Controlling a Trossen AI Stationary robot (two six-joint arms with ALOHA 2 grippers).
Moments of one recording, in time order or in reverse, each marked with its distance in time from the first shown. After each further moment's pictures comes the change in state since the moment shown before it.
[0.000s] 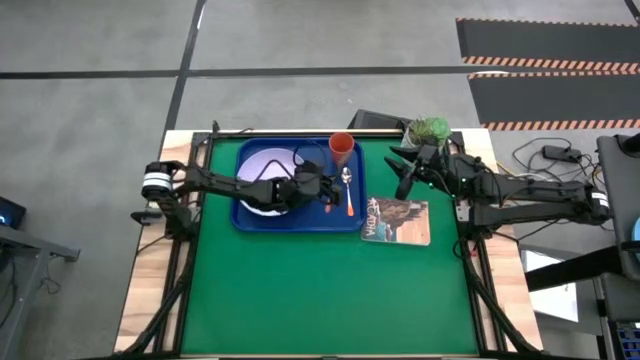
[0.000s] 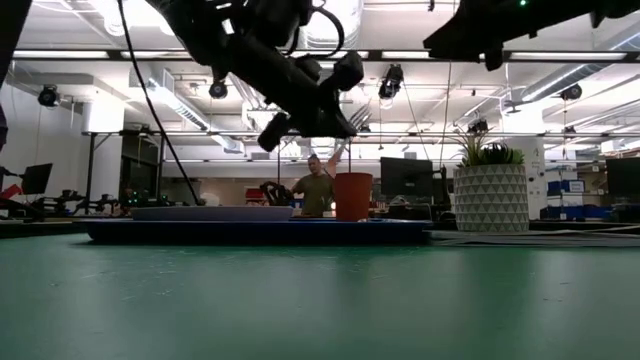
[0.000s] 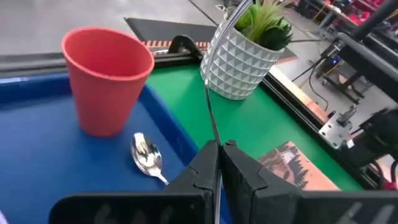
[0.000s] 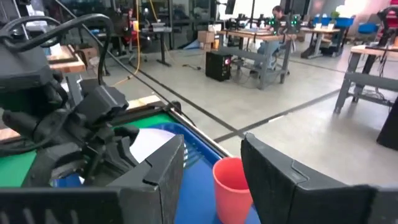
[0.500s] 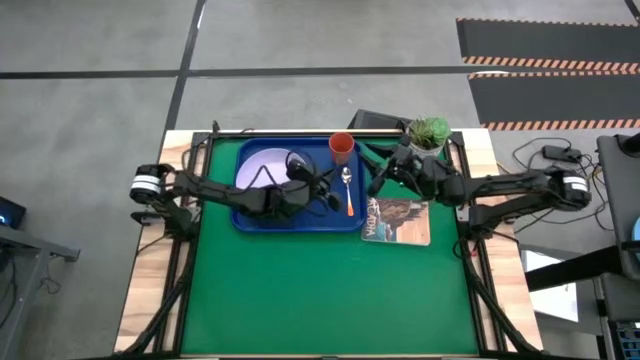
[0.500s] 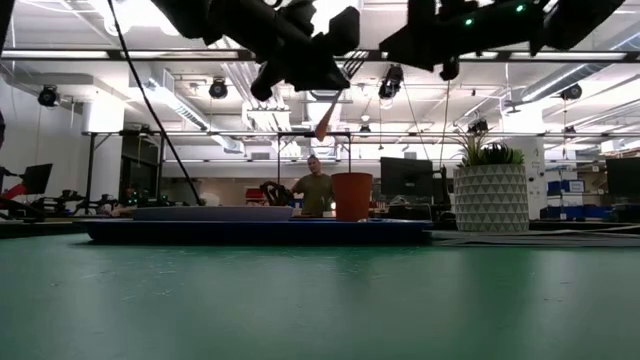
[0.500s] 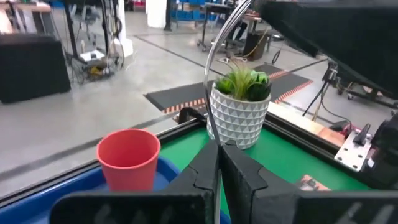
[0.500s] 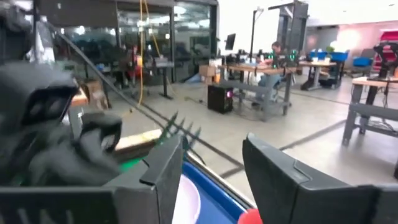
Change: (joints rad) left arm -0.094 -0.077 -0.004 0.144 -0.250 0.400; right arm 0.000 0.364 0.000 0.551 0.002 -0.064
